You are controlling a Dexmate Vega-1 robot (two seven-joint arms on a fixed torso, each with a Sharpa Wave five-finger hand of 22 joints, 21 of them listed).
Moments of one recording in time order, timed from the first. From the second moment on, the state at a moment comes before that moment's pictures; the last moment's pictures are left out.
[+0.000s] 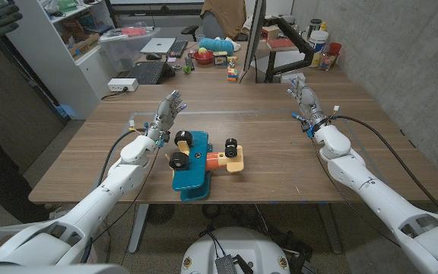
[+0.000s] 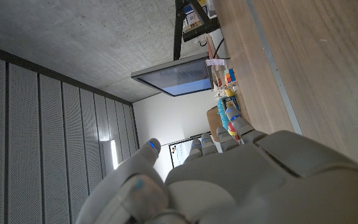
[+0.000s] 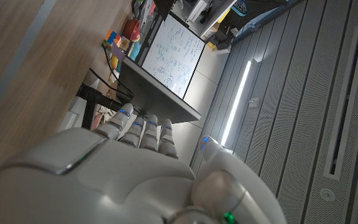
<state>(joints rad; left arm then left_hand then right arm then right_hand) 0.80 0.51 0.38 -1.24 -0.65 -0.34 -0.12 0.13 0.12 0.47 0.18 0.22 -0.14 -0.04 0.19 0.18 -0.10 -0.08 0.18 0.18 -0.11 -0.04 0.20 0.18 -0.06 -0.04 0.58 0.18 -0.76 -0.51 -0.40 -1.25 0.46 0.45 -0.02 0.08 0.10 0.41 0.13 0.19 0.11 0.00 0.21 0.19 0.07 0.04 0.22 0.18 -0.02 0.00 0.18 0.17 0.04 -0.03 0.31 0.19</state>
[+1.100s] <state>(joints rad) 0.79 0.52 0.39 -1.26 -0.62 -0.36 -0.13 0.13 0.12 0.47 0.18 0.22 -0.14 -0.04 0.19 0.18 -0.10 -0.08 0.18 0.18 -0.11 -0.04 0.20 0.18 -0.06 -0.04 0.58 0.18 -0.61 -0.52 -0.43 -1.11 0.24 0.57 -0.14 0.11 0.11 0.41 0.10 0.18 0.11 0.00 0.20 0.19 0.06 0.05 0.21 0.18 -0.05 0.01 0.18 0.17 0.01 -0.03 0.29 0.19</state>
